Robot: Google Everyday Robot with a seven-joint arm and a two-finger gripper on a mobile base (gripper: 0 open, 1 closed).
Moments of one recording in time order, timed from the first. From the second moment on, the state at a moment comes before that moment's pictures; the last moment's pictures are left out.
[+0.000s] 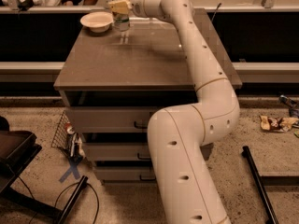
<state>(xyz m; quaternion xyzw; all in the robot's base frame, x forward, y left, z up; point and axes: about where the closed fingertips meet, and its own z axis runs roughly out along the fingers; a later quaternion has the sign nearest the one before) 0.944 0.079 0.952 -0.34 0.66 0.25 0.61</state>
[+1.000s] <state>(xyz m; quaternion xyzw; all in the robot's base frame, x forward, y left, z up) 0.955 0.082 0.922 -0.34 0.68 0.24 0.60</state>
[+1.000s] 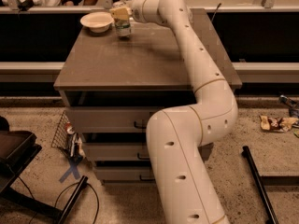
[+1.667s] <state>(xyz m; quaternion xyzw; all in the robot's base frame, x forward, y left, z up) 0.956 0.088 0.918 -0.34 0.69 0.24 0.60</state>
